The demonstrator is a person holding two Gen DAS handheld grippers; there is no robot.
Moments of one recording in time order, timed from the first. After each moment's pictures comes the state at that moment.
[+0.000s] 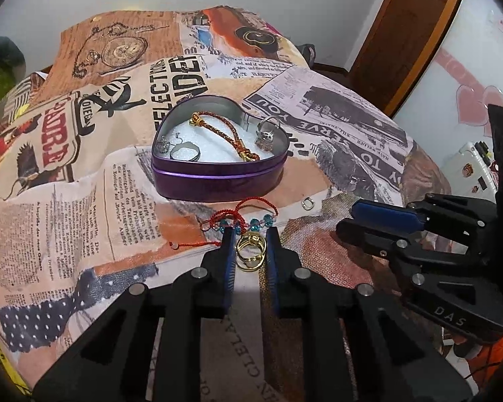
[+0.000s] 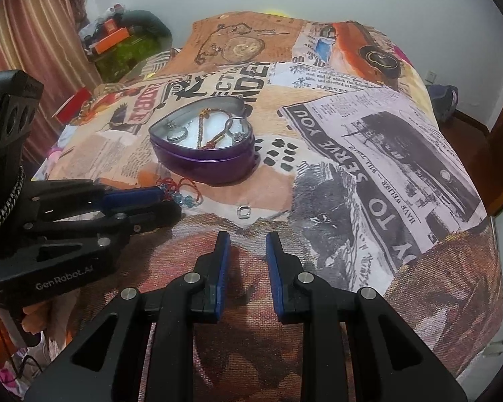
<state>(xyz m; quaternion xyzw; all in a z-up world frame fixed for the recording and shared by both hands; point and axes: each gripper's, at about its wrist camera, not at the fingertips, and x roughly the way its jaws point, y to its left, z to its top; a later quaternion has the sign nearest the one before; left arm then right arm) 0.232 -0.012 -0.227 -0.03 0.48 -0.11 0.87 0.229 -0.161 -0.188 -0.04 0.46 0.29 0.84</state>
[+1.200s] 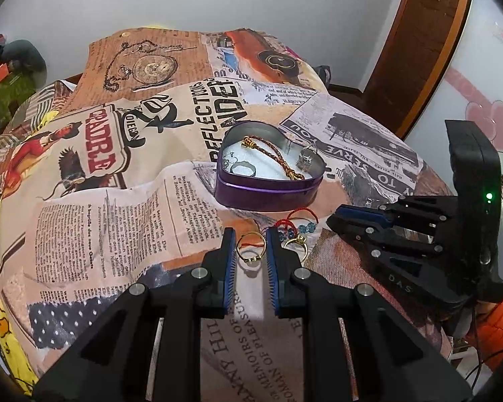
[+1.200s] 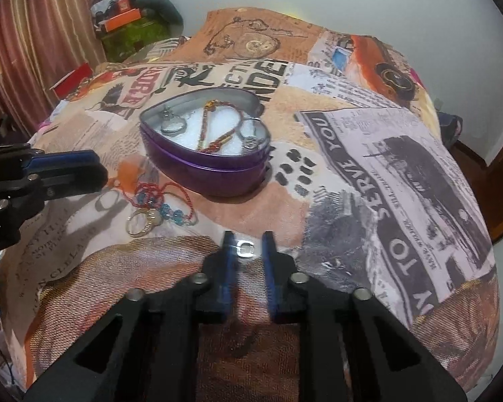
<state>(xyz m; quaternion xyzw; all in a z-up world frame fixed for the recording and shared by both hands) 0.212 0.024 -0.207 -0.04 0.44 -0.07 0.90 0.243 -0.134 -0.207 -0.11 0.44 0.30 0.84</state>
